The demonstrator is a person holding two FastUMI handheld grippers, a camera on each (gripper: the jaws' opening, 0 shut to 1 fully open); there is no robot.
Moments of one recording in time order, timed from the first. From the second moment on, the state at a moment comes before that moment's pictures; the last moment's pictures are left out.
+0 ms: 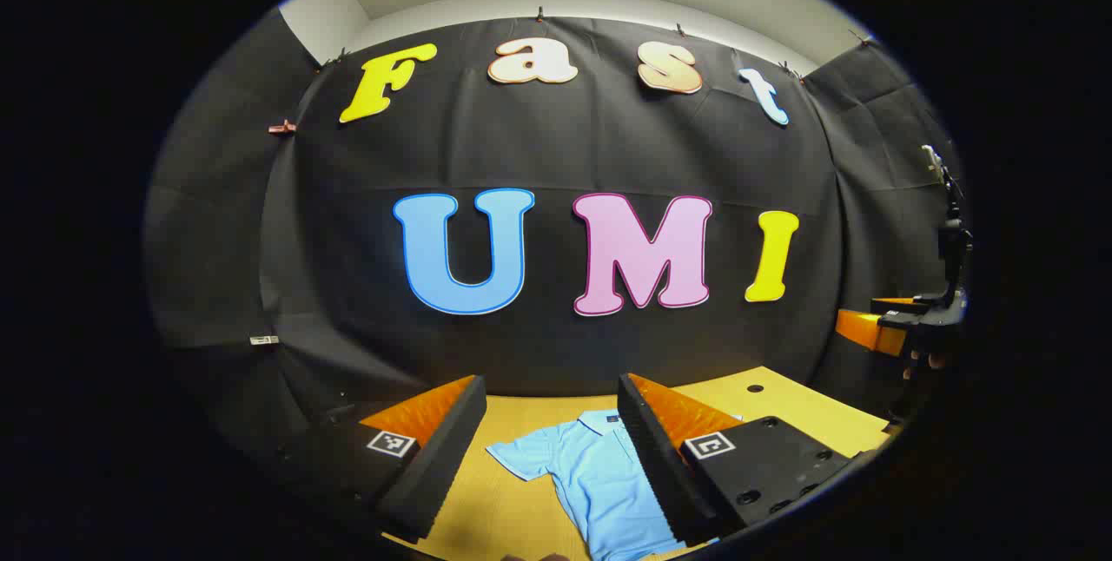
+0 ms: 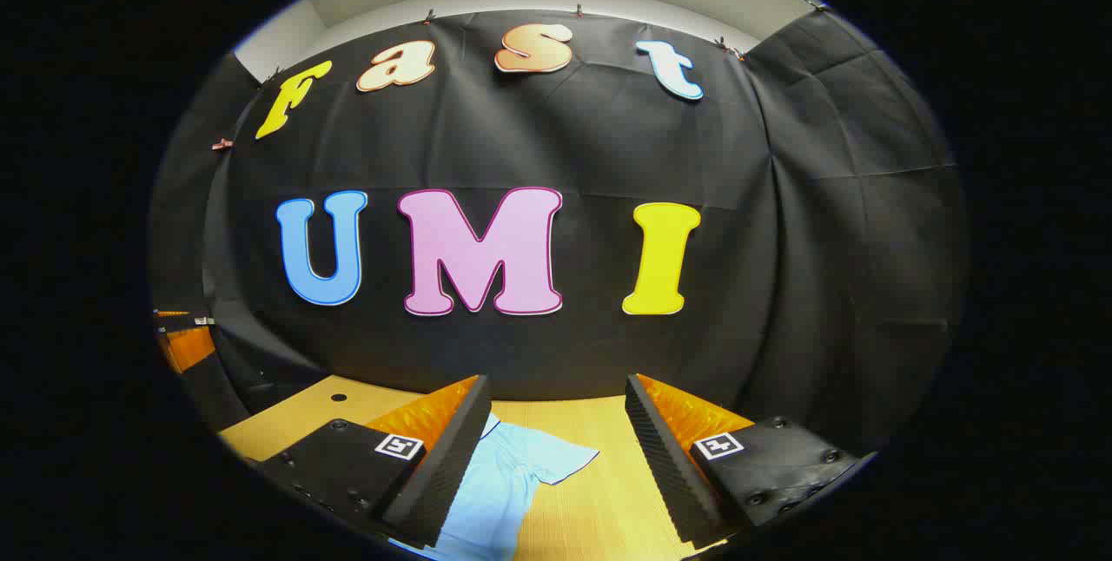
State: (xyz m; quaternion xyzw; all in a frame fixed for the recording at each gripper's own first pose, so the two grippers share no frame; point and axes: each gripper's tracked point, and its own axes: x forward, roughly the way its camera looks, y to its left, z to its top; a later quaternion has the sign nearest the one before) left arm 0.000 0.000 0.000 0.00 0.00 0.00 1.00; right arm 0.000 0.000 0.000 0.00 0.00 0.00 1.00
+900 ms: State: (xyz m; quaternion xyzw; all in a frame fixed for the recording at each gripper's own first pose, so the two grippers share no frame) left arm 0.012 -0.016 -0.027 0.00 0.03 -0.01 1.00; right arm 0.046 0.017 -0.055 -0.03 0.05 0.05 1.00
